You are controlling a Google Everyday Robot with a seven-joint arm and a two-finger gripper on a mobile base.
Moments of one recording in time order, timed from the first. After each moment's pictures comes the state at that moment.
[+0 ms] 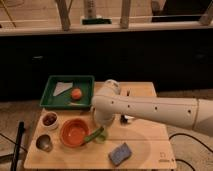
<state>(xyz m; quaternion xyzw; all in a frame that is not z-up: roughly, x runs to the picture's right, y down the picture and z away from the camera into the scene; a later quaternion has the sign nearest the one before) -0.010 0.192 0.716 -0.28 -0.20 -0.43 0.84</state>
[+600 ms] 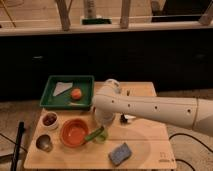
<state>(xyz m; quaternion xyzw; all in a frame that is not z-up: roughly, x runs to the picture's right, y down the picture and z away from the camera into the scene) -0.006 0.190 0.719 -0.28 -0.20 -0.42 0.84</state>
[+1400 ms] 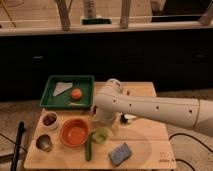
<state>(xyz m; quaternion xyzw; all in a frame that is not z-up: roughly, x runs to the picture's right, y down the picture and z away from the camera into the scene) -0.003 0.189 0.719 -0.28 -0.20 -0.43 0.84</state>
